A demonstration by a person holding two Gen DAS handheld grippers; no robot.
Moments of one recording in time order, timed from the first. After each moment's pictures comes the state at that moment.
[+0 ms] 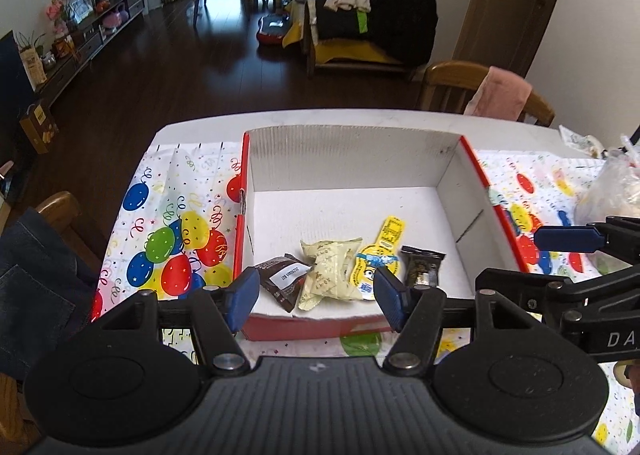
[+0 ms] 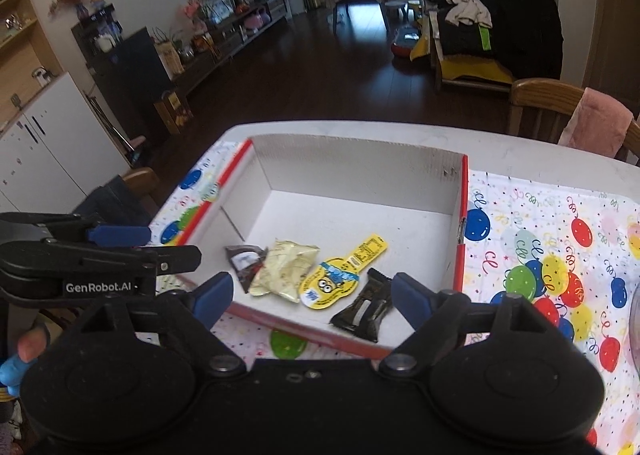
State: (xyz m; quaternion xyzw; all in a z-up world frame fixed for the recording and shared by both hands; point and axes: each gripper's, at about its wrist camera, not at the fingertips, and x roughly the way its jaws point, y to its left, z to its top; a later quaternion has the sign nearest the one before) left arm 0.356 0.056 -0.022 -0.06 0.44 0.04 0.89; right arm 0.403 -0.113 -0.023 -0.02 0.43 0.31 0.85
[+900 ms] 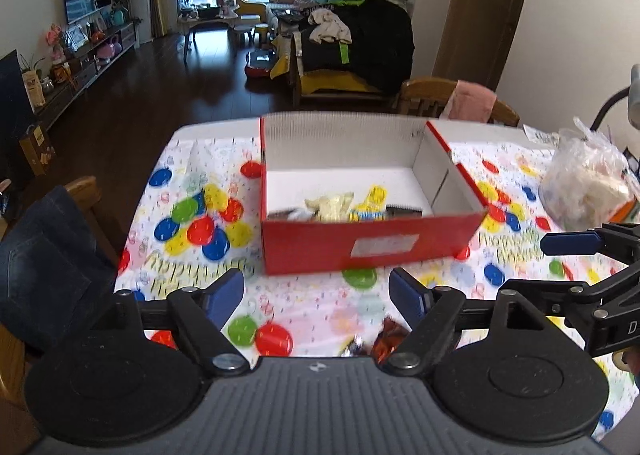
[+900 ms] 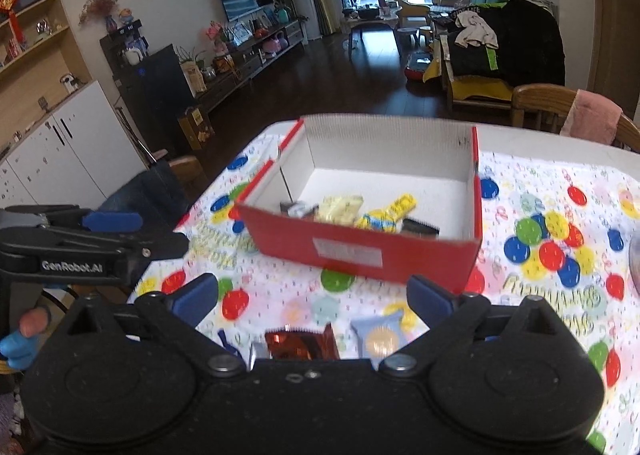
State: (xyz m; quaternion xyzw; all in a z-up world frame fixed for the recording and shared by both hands) left arm 0.228 0.064 -0.027 -0.05 0.39 0.02 0.92; right arm 0.287 -0.134 -0.040 -0.02 0.40 0.32 0.86
